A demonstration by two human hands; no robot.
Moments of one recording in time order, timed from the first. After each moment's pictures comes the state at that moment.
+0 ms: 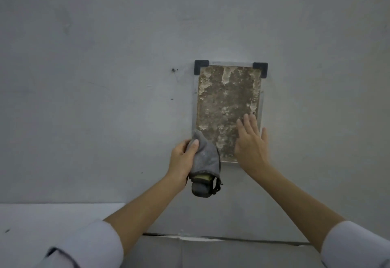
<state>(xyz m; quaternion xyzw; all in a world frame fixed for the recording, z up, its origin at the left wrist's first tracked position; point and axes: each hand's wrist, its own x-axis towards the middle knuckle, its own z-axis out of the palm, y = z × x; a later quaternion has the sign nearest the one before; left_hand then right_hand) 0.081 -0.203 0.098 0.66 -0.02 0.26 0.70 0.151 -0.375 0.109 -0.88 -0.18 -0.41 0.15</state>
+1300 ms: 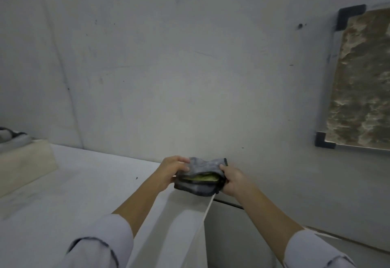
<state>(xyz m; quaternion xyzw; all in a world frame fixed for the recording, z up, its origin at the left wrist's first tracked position) -0.050 0.098 0.016 0.73 0.26 0.16 0.61 0.056 -0.055 -0.003 -0.52 0.01 0.39 0.76</state>
